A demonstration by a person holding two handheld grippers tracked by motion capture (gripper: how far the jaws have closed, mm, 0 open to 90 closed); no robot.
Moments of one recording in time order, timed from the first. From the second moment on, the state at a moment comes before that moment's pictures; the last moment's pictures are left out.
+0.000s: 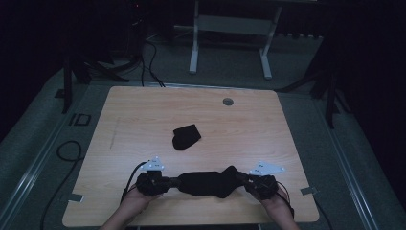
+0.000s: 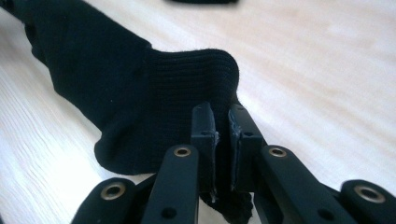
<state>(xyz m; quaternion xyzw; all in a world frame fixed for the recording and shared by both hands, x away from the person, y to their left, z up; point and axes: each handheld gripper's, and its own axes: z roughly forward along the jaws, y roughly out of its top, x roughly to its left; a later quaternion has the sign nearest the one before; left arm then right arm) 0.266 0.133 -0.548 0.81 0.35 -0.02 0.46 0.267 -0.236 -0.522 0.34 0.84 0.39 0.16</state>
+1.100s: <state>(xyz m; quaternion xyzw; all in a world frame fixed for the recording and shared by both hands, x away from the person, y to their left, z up) 0.254 0.126 -0.568 0.84 0.37 0.03 0.40 0.286 -0.234 -0.550 0.33 0.87 0.34 0.14</state>
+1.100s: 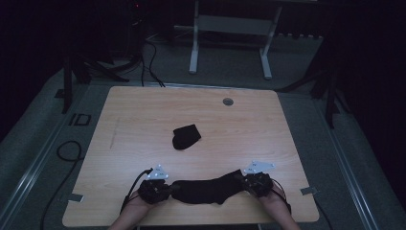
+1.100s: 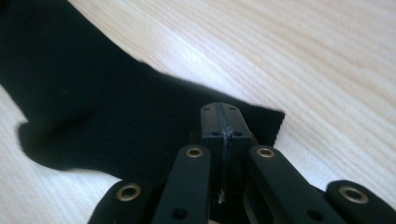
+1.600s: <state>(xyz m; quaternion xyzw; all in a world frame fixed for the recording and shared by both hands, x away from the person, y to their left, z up) 0.273 0.125 -0.571 0.84 0.36 0.05 0.41 0.274 -0.254 -0.558 0.37 0.85 0.35 0.13</state>
